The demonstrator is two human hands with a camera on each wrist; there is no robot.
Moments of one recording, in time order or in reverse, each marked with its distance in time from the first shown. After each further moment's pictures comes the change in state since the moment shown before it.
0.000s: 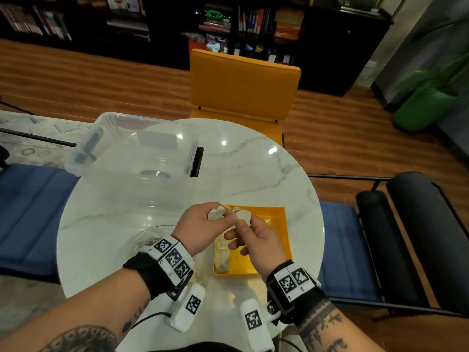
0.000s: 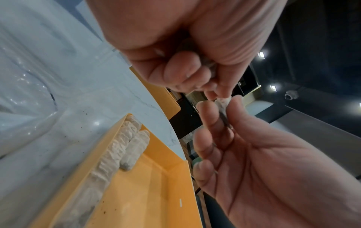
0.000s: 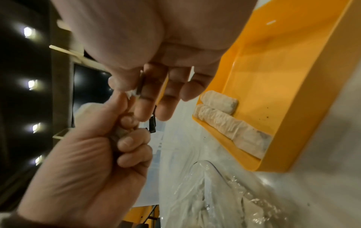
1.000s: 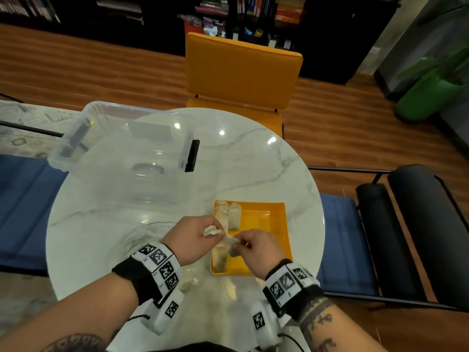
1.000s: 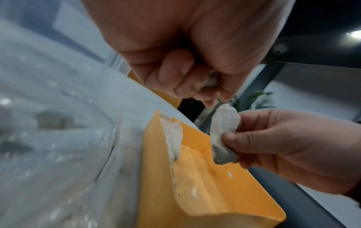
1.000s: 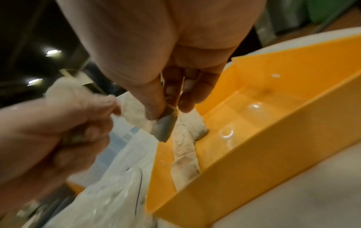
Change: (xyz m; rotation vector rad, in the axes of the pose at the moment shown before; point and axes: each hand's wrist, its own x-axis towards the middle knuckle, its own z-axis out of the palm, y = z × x) left_hand 0.009 -0.045 -0.012 0.499 -0.177 0.043; right_hand 0.026 0.042 -0.027 -0.851 -0.118 0.058
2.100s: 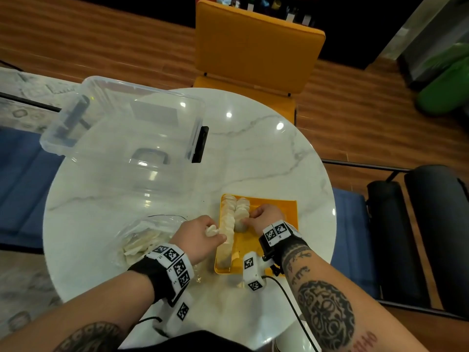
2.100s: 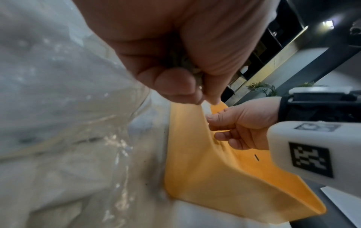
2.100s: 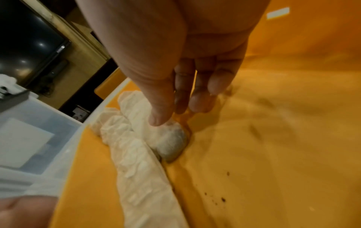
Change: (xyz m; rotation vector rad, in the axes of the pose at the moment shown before) left_hand 0.016 -0.022 0.024 -0.006 -0.007 -0.363; right_hand 0.097 0.022 0.001 0.078 0.083 0.501
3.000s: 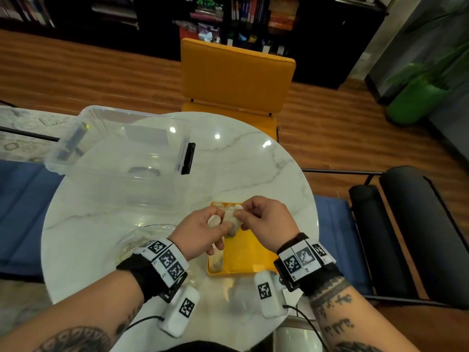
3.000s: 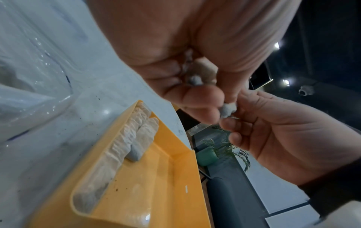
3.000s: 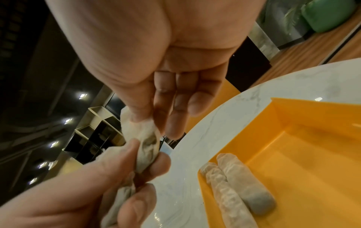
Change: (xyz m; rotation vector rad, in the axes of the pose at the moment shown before) left_hand -0.043 0.056 -0.026 -0.477 -0.152 0.273; right_hand -0.111 -0.016 -0.066 0.287 0.009 -0.597
